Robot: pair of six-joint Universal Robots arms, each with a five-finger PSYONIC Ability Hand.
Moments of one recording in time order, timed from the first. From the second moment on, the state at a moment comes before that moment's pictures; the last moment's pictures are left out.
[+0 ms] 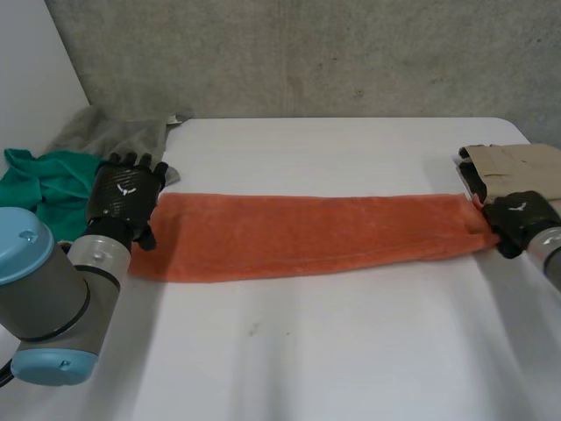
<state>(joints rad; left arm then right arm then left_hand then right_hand) 4.39 -1.87 -1.86 3.71 -1.61 3.65 1.50 -0.97 1.53 -0.19 1.31 2.41 0.20 0.20 0.21 0.20 0.05 0.98 1.18 1.17 1.19 0.97</state>
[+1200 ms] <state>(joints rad) 4.35 -1.79 -1.90 3.71 -1.61 3.64 2.38 -0.87 1.33 -0.36 1.31 2.16 0.20 0.20 0.21 0.20 0.05 0.20 0.22 0.21 0.23 0.06</state>
